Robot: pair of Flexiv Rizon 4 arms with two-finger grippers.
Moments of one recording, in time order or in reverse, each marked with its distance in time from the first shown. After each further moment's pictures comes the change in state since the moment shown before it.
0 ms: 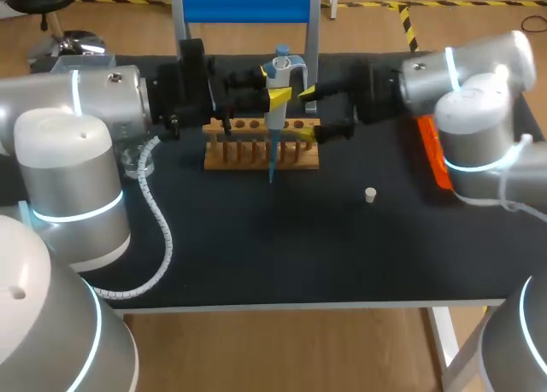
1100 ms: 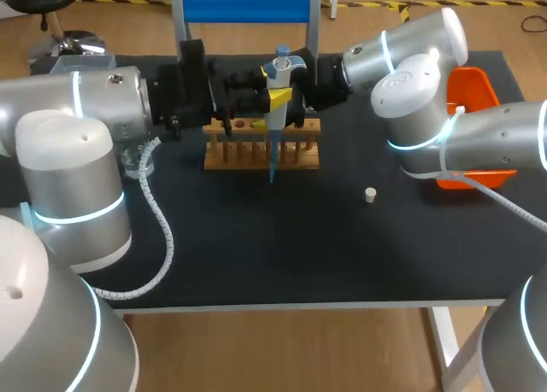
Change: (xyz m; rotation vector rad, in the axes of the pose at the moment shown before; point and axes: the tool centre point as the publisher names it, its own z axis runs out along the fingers) left arm 0.000 0.001 0.001 0.003 -0.001 0.000; right arm -0.047 0.003 0.098 0.115 0.029 0.004
